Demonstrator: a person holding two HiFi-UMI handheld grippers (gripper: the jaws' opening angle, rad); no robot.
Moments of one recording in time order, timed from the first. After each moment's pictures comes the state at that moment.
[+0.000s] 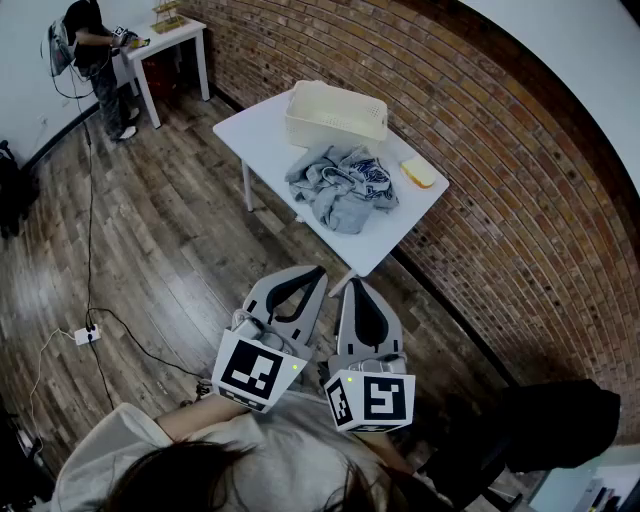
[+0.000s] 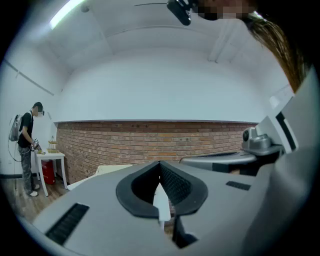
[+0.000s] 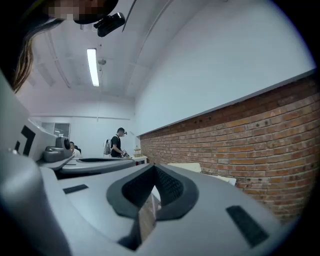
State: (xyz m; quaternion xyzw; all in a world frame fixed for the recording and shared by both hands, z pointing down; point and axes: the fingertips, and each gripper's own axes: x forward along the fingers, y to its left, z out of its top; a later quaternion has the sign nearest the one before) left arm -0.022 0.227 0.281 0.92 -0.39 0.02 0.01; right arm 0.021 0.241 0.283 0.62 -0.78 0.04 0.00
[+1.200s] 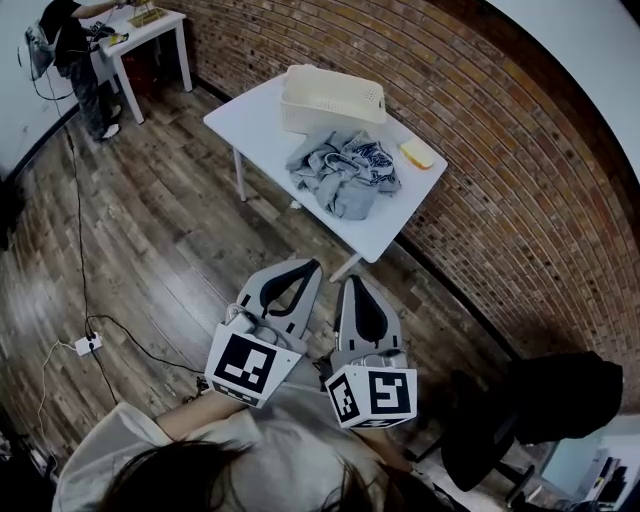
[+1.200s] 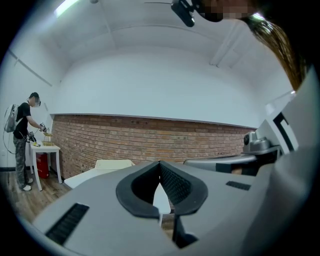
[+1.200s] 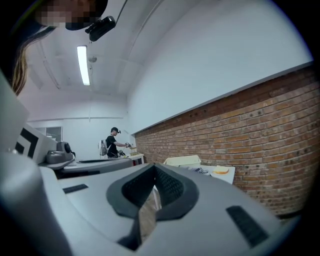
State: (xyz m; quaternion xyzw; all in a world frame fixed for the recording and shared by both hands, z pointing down) left arm -0.068 0.216 0.300 0.93 -0.36 0.01 0.04; right arm -0.017 0.237 0.305 0.65 -0.76 0.08 -0.01
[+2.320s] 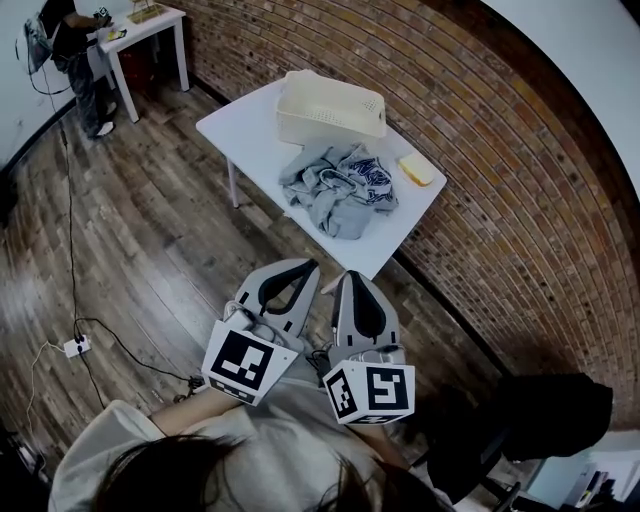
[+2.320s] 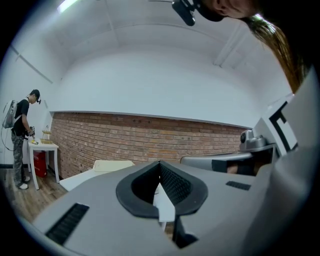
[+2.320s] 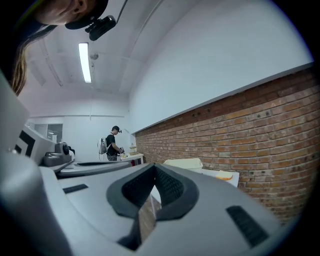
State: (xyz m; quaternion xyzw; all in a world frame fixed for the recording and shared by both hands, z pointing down) left arm -0.049 0.158 0.308 0.93 -0.36 0.01 0.04; right arm 0.001 0.173 0.307 0.64 -0.76 0.07 0.00
